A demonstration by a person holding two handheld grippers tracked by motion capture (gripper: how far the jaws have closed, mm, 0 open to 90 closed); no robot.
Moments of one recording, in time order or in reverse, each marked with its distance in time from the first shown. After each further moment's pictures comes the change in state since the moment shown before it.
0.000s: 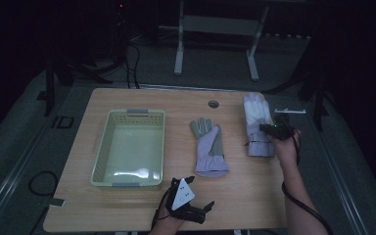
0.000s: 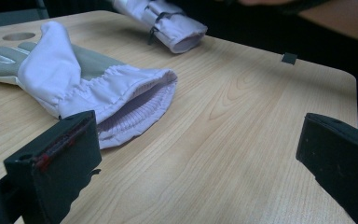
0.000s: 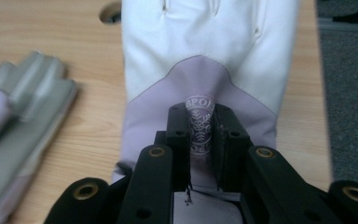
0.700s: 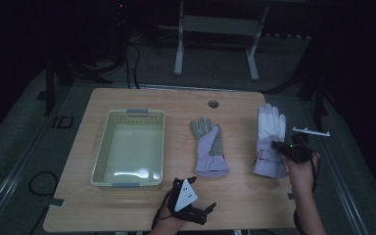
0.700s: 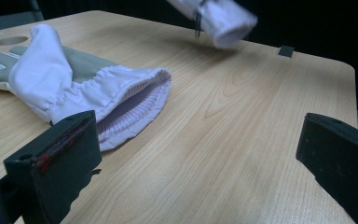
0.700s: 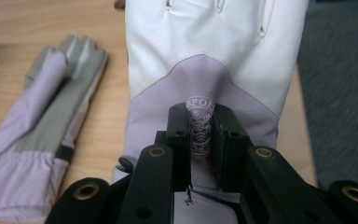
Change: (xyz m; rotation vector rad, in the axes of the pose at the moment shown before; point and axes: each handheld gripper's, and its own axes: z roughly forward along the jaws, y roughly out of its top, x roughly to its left) left arm -0.004 0.001 0.003 0.013 -0.009 0.037; right arm 0.017 -0.056 -0.081 -0.020 -0.017 0.123
